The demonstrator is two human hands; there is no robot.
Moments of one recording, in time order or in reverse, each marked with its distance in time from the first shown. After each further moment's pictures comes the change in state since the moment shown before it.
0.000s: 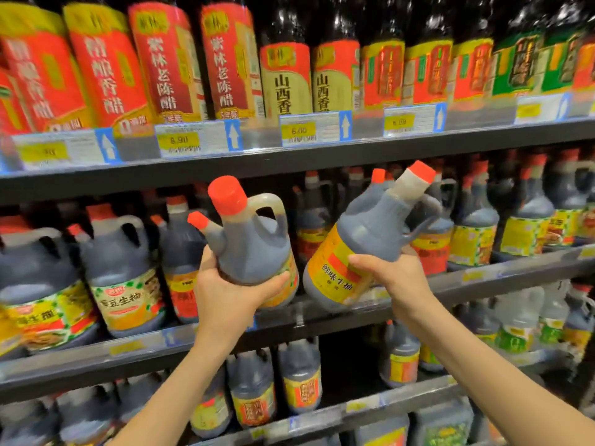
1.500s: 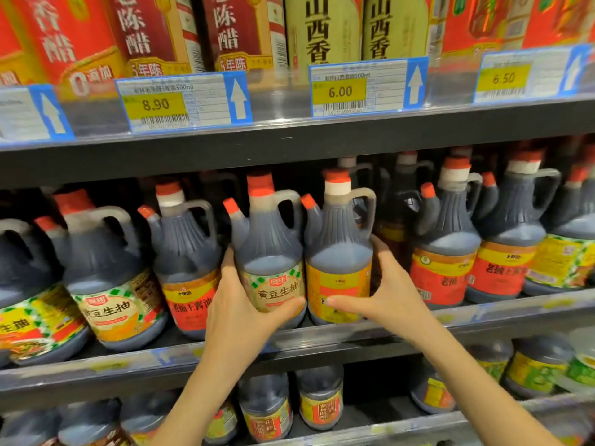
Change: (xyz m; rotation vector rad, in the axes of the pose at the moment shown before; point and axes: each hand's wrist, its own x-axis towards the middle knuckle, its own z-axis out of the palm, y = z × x) left_hand 0.019 -0.063 0.007 0.471 -0.166 -0.238; right_hand 0.051 0.064 0.023 -0.541 -0.311 0.061
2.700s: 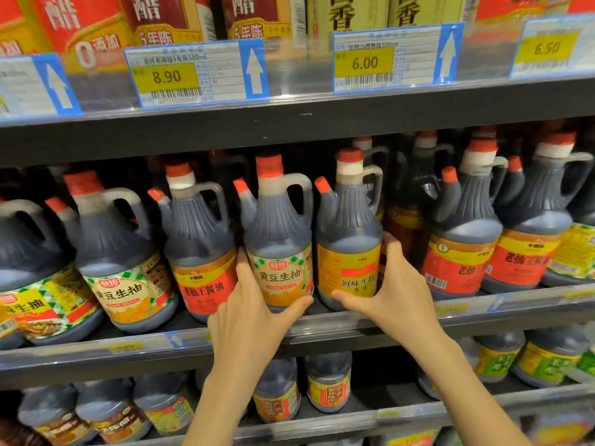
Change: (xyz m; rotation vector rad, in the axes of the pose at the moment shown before) left_hand -0.018 0.000 0.003 0.465 0.033 -0.097; right_hand -0.016 -0.003 0.022 -0.449 0.156 0.038
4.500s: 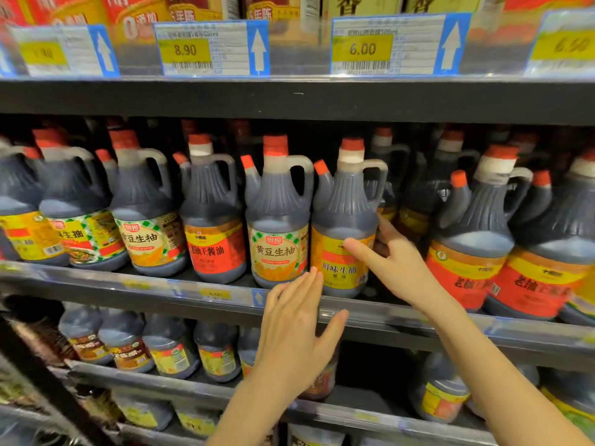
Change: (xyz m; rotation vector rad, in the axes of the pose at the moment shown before) left_hand -0.053 0.042 0.046 -0.050 -0.054 0.312; right_hand 0.059 0.033 -0.012 0.527 -0.364 -0.212
